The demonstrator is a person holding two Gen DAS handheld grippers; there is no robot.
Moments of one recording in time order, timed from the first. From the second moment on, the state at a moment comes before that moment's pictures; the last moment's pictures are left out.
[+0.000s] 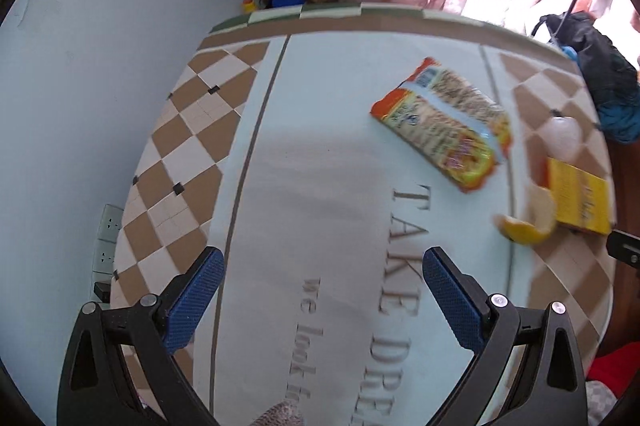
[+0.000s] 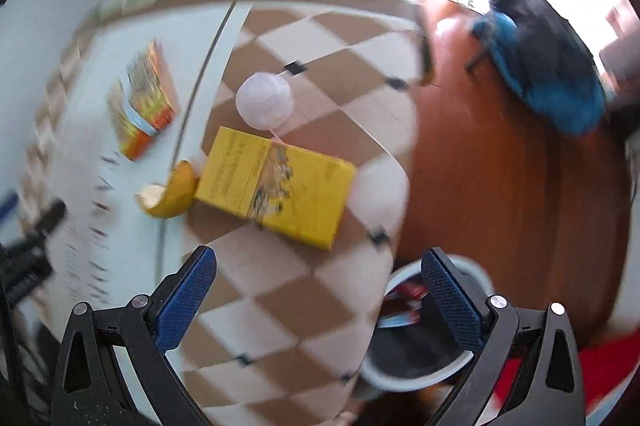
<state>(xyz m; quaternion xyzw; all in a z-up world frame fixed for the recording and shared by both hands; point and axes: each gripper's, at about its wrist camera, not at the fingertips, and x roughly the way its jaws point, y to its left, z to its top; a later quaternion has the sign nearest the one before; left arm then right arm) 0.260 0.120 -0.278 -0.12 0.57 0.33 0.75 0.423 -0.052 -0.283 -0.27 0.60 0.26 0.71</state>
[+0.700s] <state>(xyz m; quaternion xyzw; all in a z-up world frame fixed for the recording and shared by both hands) 0.322 0.168 -0.293 -0.29 0.55 0.26 0.74 0.461 -0.060 -0.300 -0.19 0.66 0.27 0.68</state>
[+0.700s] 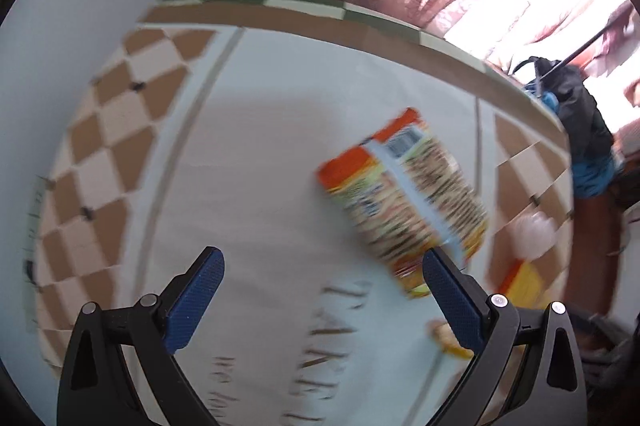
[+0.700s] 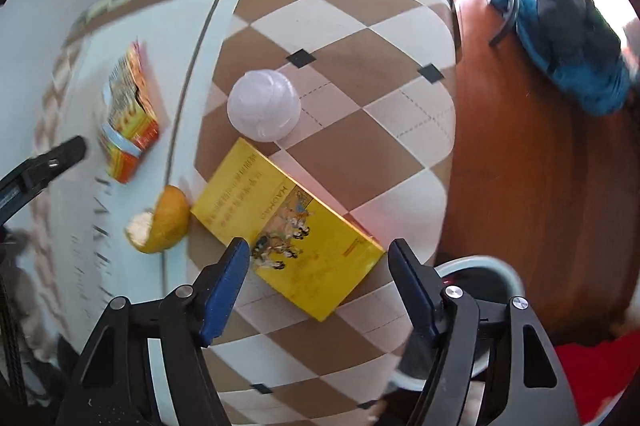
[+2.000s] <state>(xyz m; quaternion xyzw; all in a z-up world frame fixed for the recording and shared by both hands) 0.313 0.175 -0.271 -0.28 0.52 0.21 0.78 0.424 -0.054 -0.289 -0.20 0.61 0.23 0.73</state>
